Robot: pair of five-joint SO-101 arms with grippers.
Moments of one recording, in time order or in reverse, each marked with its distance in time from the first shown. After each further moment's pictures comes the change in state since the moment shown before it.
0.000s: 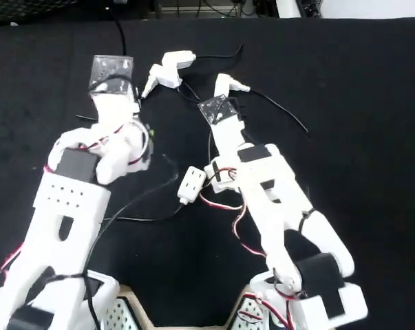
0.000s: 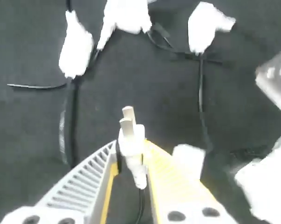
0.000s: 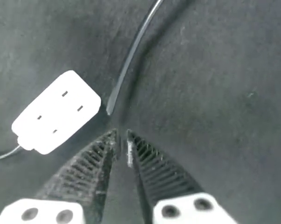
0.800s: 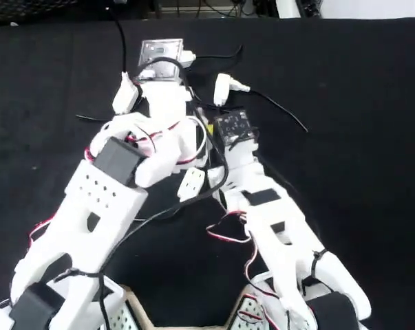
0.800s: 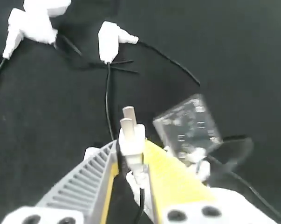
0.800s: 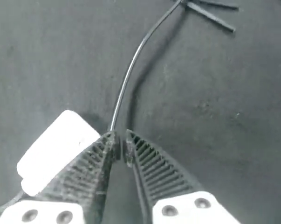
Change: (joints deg) left arm 18.1 8.8 -19.4 5.9 16.3; right arm -0.1 -16.5 26.2 -31.7 -7.4
